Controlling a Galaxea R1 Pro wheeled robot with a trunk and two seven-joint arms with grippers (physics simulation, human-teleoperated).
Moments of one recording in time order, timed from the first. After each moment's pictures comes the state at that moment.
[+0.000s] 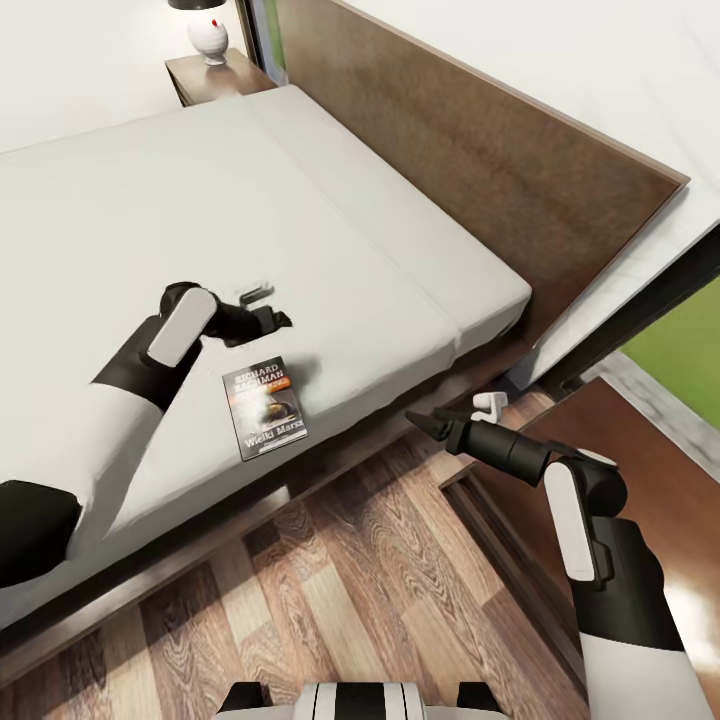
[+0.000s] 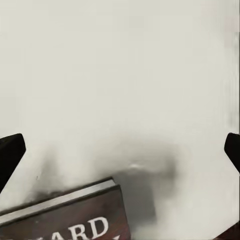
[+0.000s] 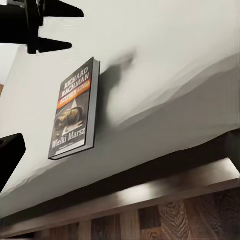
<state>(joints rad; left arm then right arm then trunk) -1.37 0.13 -0.36 -0.87 1.08 0.86 0.51 -0.59 0.00 -0.11 -1.61 -0.29 0.85 0.72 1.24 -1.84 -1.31</state>
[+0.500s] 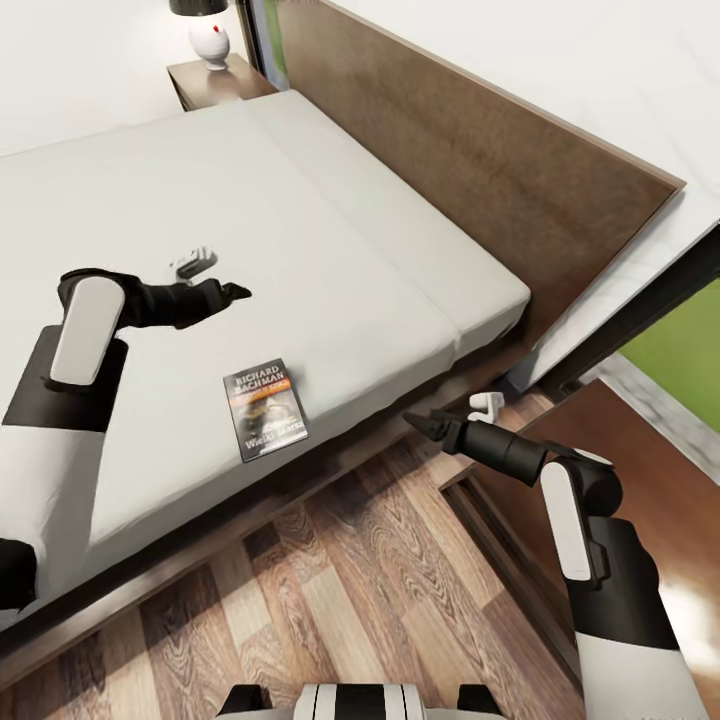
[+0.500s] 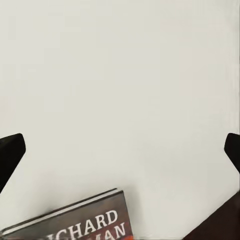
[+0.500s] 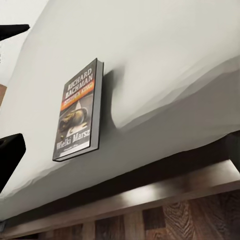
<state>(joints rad) -1.23 0.24 -0.13 -1.28 1.11 1.00 0.52 -0.59 0.02 -0.11 -1.61 -0.29 0.86 0.71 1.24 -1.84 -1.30</state>
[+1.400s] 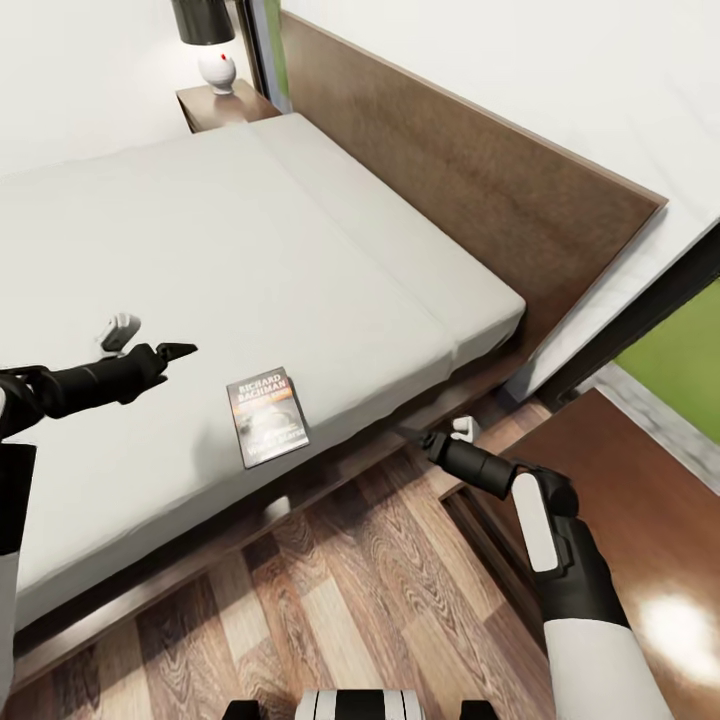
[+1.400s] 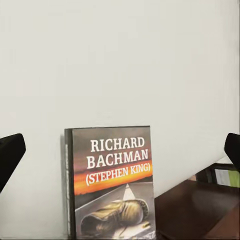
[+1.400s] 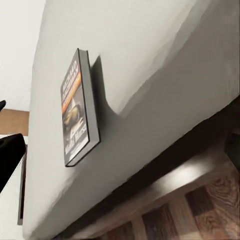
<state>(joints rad) -0.82 0.38 0.14 -1.61 1.46 1.01 0.58 -0.61 0.09 -0.18 -1.32 -0.40 0.88 0.66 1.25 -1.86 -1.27</state>
